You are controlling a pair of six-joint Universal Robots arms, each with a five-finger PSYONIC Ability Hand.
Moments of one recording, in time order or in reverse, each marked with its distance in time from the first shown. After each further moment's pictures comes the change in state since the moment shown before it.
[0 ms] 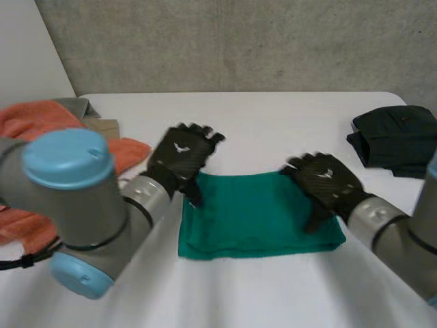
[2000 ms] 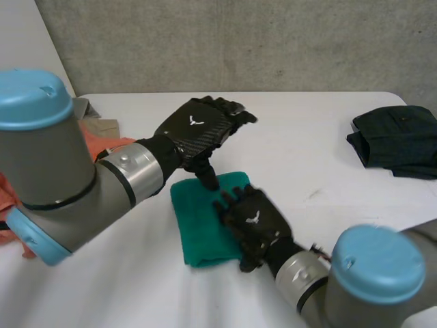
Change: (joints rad) left arm 0.078 0.080 0.143 -0.188 0.376 0.013; right arm 0.426 0.120 0.081 -0.319 0.219 0.052; left_hand 0.001 0.000 0.000 0.000 0.000; right_hand 0.000 0.000 0.000 -0.001 -0.003
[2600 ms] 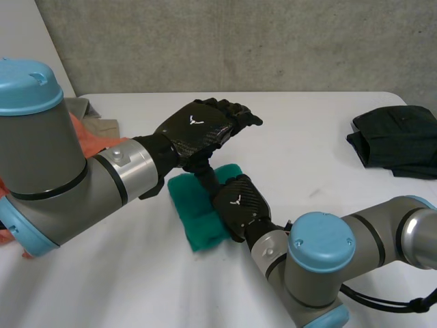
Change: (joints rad) left arm 0.026 -0.001 0.019 -0.041 0.075 -0.047; right arm 0.019 0.272 -0.258 -0.108 0.061 -0.118; left_hand 0.001 0.000 0.000 0.000 0.000; right_hand 0.775 0.924 0.920 0.895 0.825
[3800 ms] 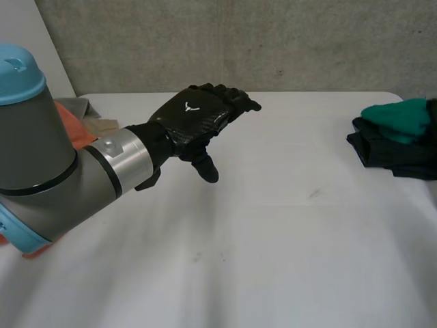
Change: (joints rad) left arm 0.003 0.038 0.010 0.004 -0.013 -0.013; right arm -0.988 0.517 -0.767 -0.260 -0.394 0.296; left_hand 0.001 0.000 0.000 0.000 0.000; right_hand 0.008 0.034 0.048 0.057 0.080
